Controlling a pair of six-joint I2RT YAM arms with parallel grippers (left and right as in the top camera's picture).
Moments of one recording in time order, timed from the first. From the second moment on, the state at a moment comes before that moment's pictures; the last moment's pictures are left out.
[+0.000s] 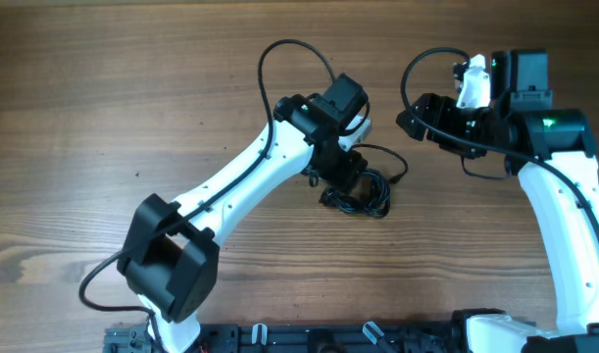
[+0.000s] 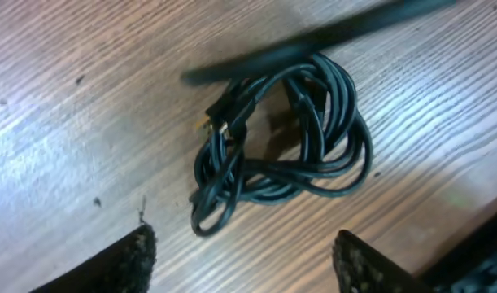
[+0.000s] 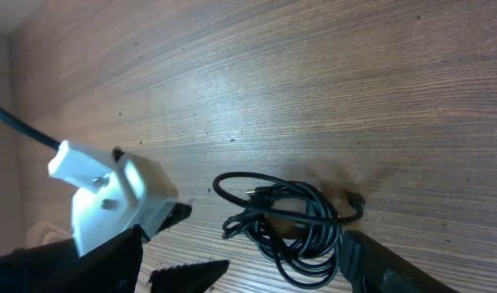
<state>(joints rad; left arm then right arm) -0.71 1.90 1.58 -1.02 0.21 -0.12 0.05 1.41 1.32 -0.96 -0.44 0.35</state>
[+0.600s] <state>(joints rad) -0.71 2.11 1.58 -0.94 0.21 0.01 0.05 1.44 1.32 -0.97 -0.44 0.34</state>
